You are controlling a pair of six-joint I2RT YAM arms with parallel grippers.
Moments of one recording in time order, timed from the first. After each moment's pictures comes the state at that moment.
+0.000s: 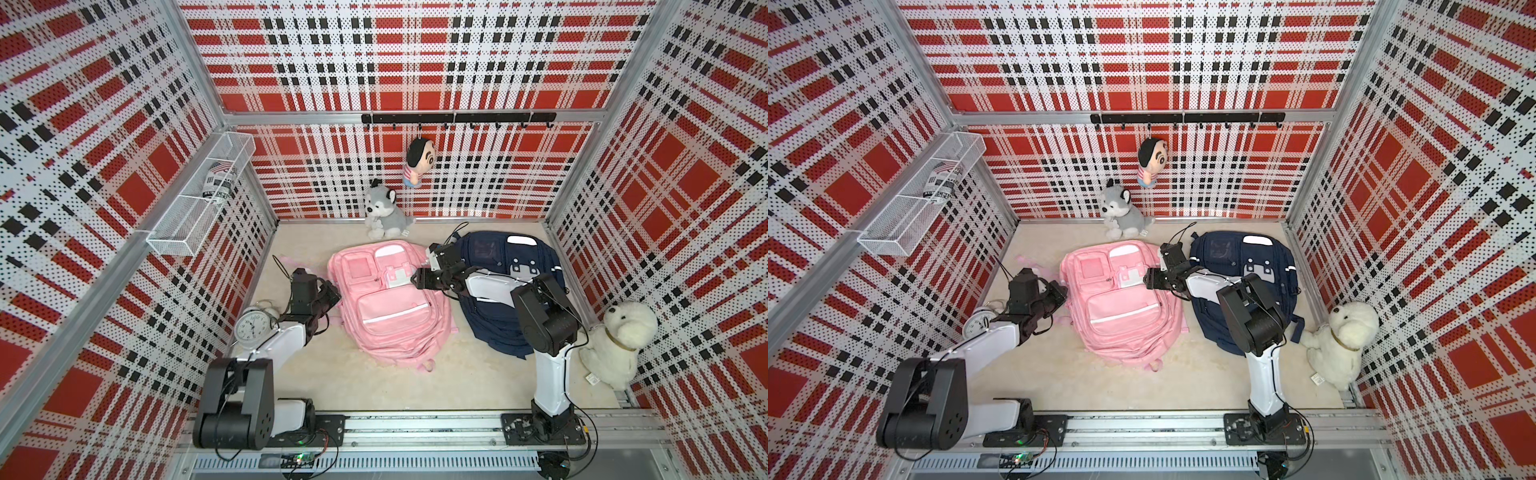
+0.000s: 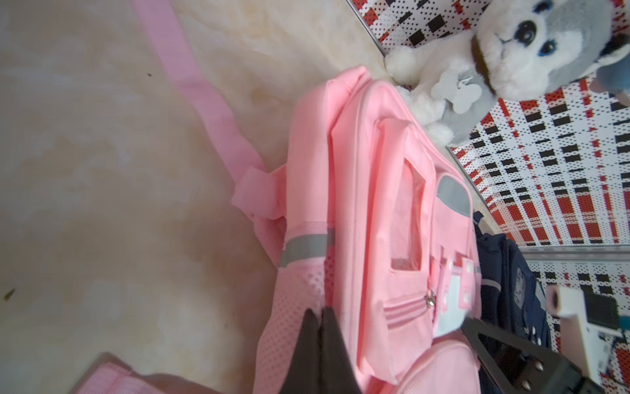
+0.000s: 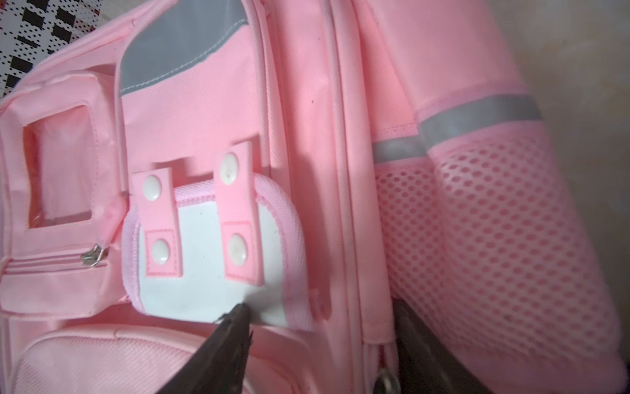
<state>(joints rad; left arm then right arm) -0.06 1.28 0.55 0.13 0.15 -0.80 0.52 2.05 1.34 -0.08 -0.23 0.48</state>
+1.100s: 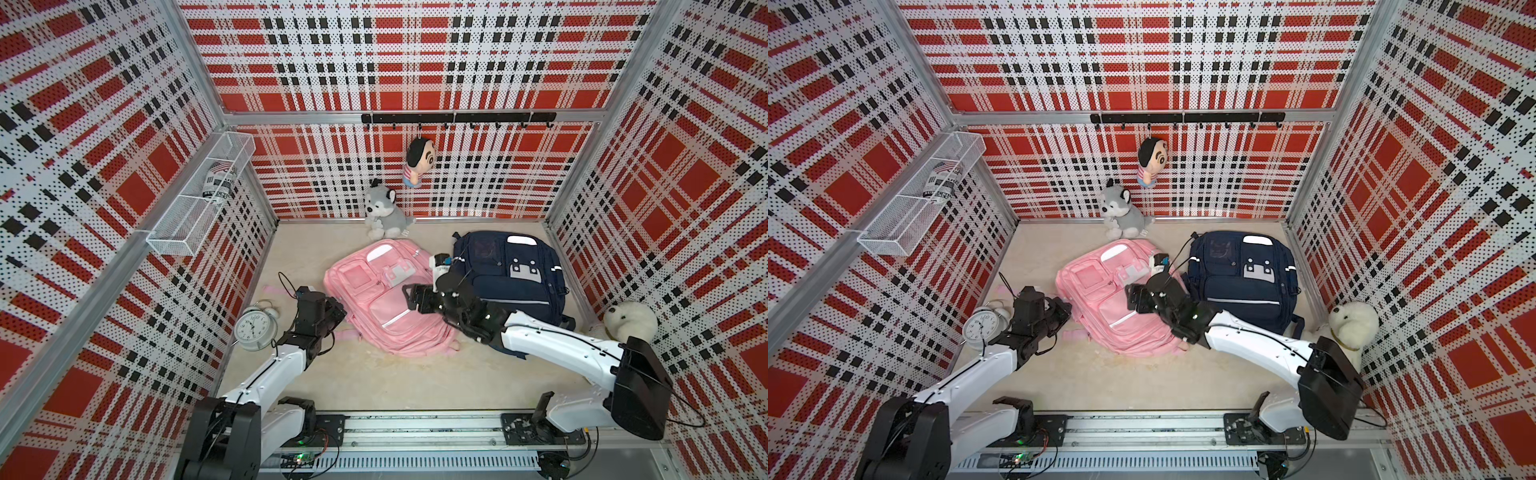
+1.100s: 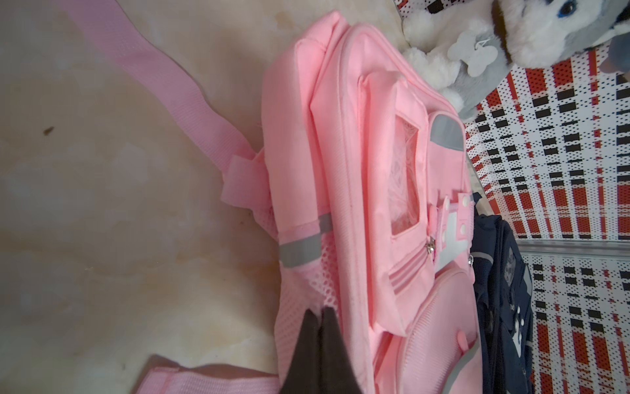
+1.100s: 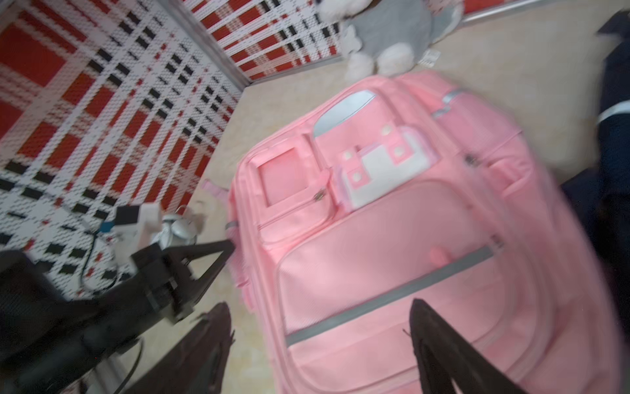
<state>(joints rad) -0.17 1.09 0.40 0.06 0.07 -0.94 1.02 1.39 0.94 -0.07 0.28 0.75</state>
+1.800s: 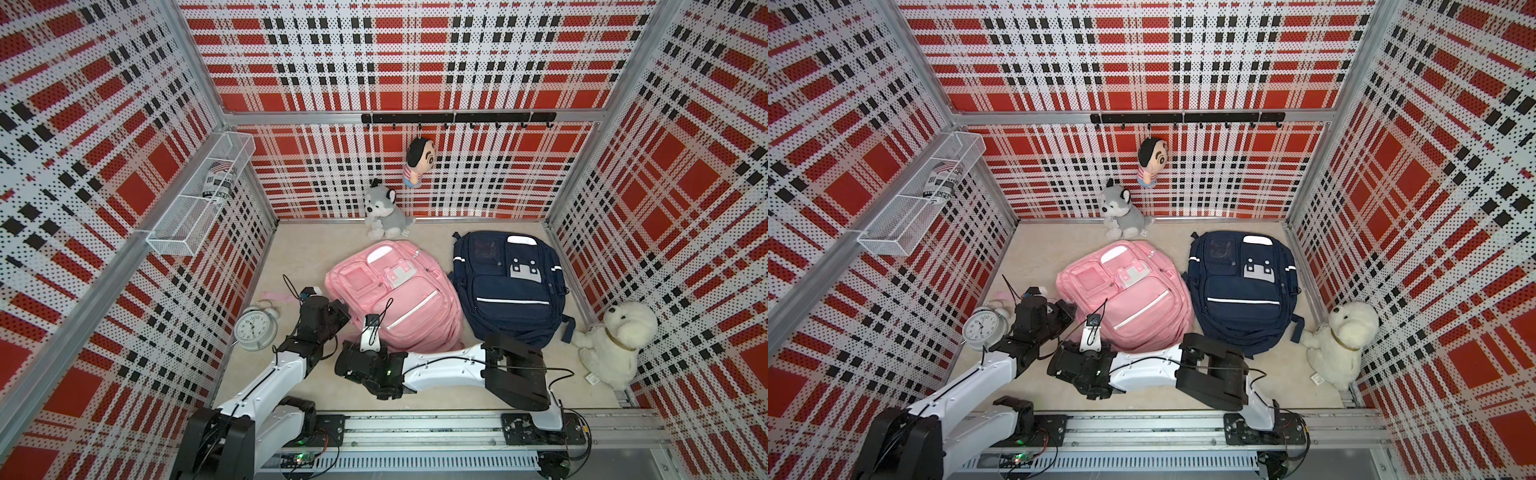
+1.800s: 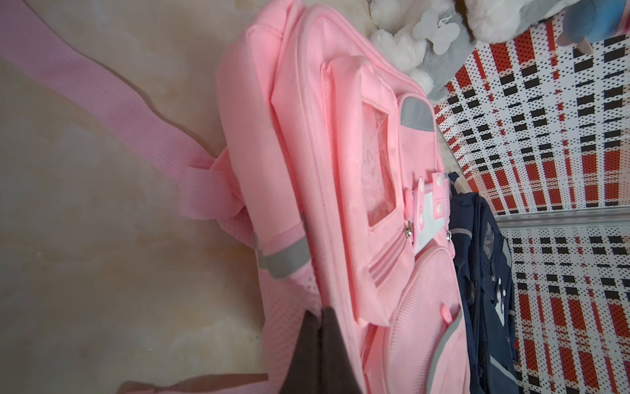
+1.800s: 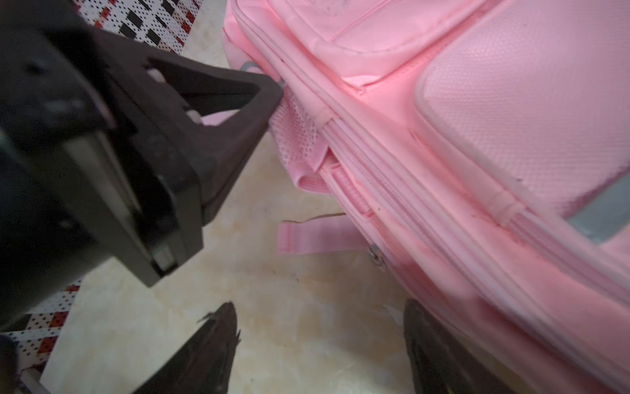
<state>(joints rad) -0.23 1.03 0.37 0.08 0.08 -0.94 1.40 2.07 1.43 -0.18 0.68 1.16</state>
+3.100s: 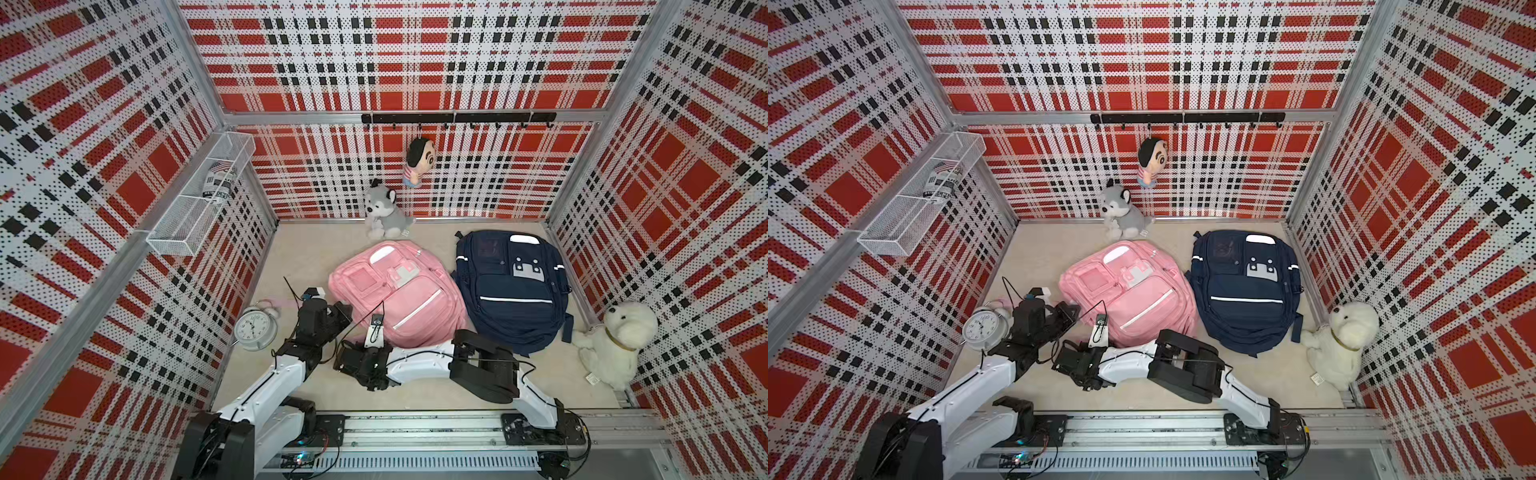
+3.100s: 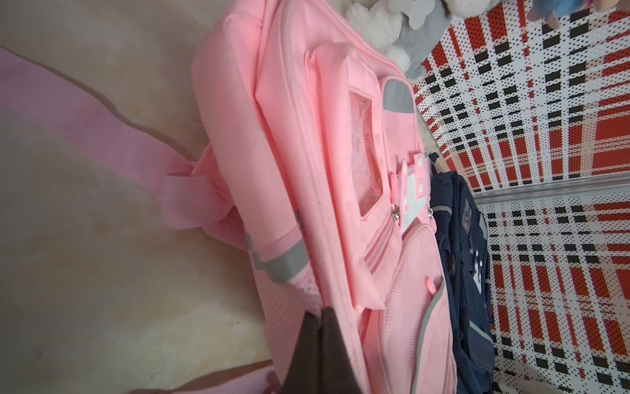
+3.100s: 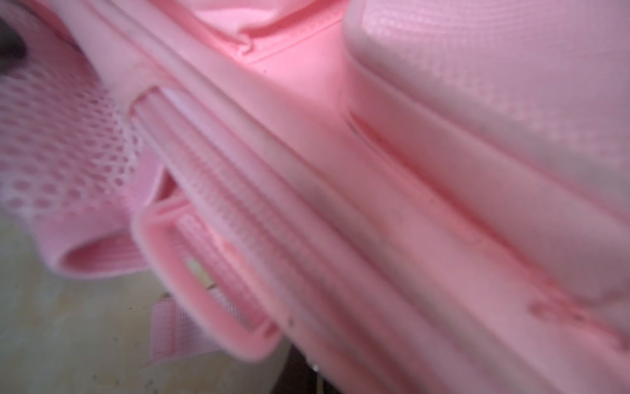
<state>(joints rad) -0.20 1.01 0.33 0.12 0.18 -0.92 1.32 2.26 1.50 -0.30 0.78 1.22</state>
